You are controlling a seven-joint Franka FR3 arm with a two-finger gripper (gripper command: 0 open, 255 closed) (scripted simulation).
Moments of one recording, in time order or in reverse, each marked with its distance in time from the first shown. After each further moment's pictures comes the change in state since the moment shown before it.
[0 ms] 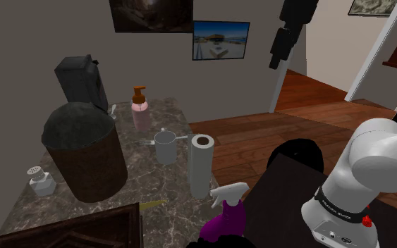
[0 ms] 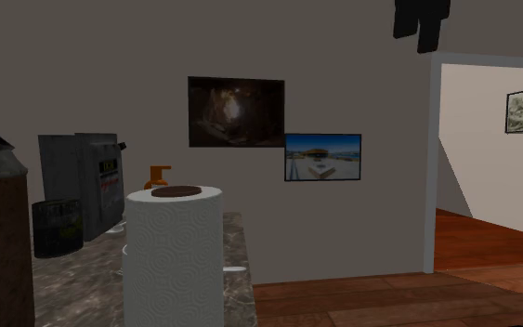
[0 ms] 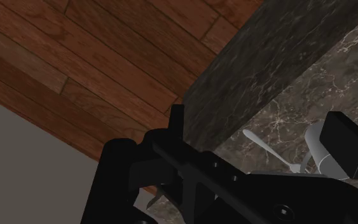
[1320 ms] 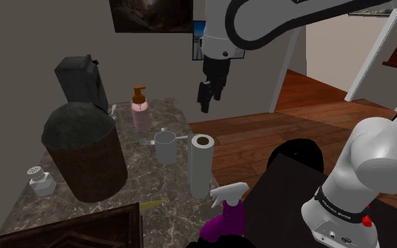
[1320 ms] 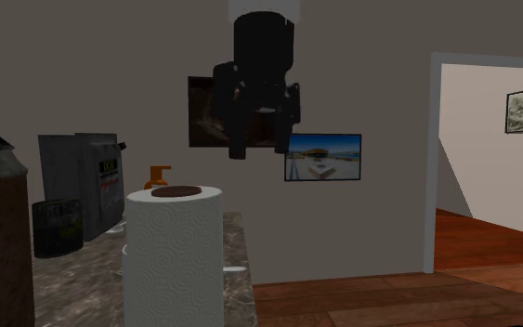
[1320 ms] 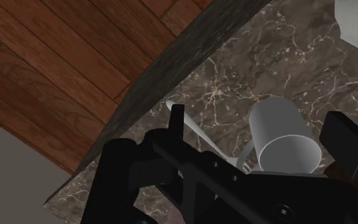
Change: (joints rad) arm 0.083 0.461 0.183 -0.007 0.076 0.437 0.117
